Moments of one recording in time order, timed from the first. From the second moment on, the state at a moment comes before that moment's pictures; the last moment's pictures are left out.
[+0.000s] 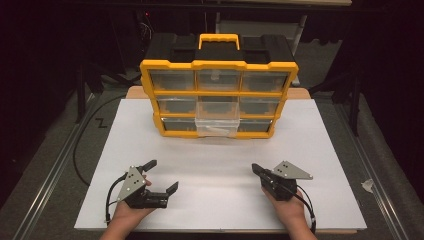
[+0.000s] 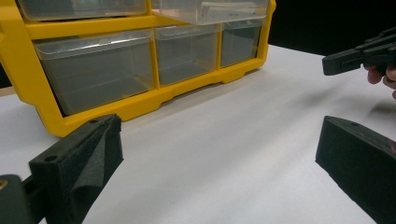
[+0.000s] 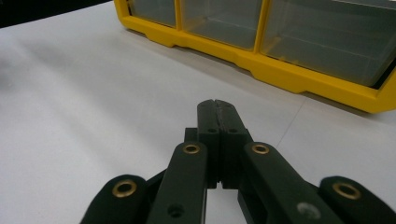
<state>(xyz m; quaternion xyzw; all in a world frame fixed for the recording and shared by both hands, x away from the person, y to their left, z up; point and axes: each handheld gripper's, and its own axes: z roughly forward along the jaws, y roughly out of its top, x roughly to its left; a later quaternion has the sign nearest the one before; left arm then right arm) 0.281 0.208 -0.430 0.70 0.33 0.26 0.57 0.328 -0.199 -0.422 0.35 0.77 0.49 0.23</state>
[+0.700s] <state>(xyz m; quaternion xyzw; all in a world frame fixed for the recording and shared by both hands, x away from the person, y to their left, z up) 0.281 0.210 -0.429 0.70 0.33 0.26 0.58 0.332 -0.176 -0.424 0.33 0.76 0.51 0.21</state>
